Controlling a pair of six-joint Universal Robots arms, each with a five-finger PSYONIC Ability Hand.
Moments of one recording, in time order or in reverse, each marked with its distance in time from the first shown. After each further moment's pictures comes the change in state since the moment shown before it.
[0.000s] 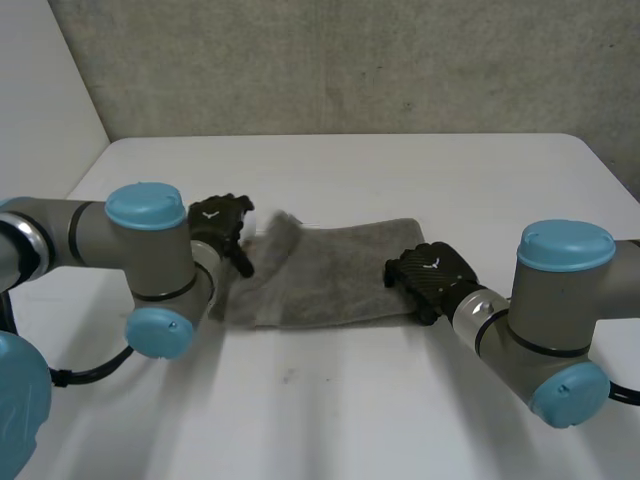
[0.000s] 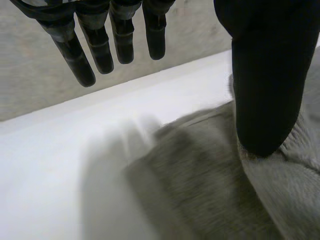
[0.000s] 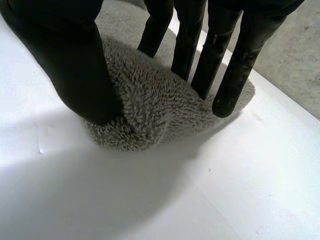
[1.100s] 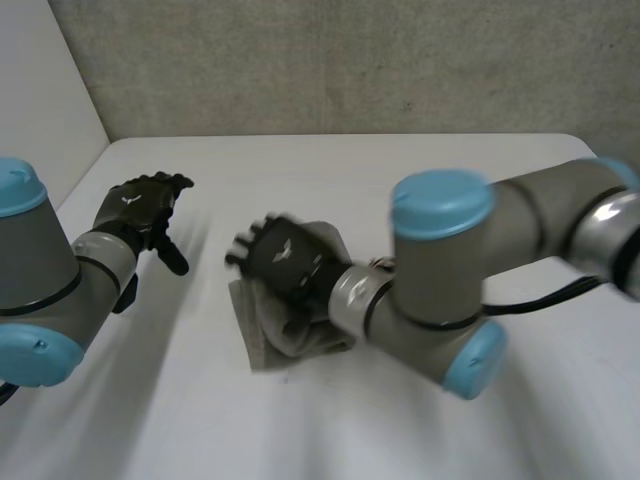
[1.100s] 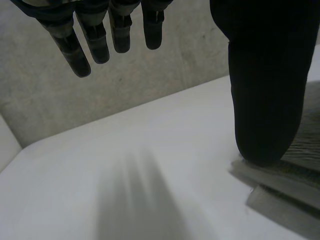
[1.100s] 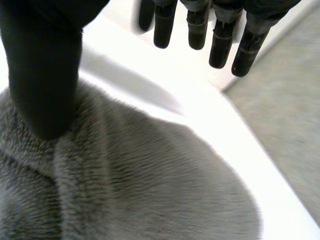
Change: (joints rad) left arm 0.180 0.458 -0.426 0.013 0.140 0.030; right arm 0.310 0.093 -0.468 0.251 -0.179 -0.123; left_hand -0.102 -0.104 -0.102 -0.102 -0.097; right_hand -0.633 -0.545 -0.547 -0.540 -0.522
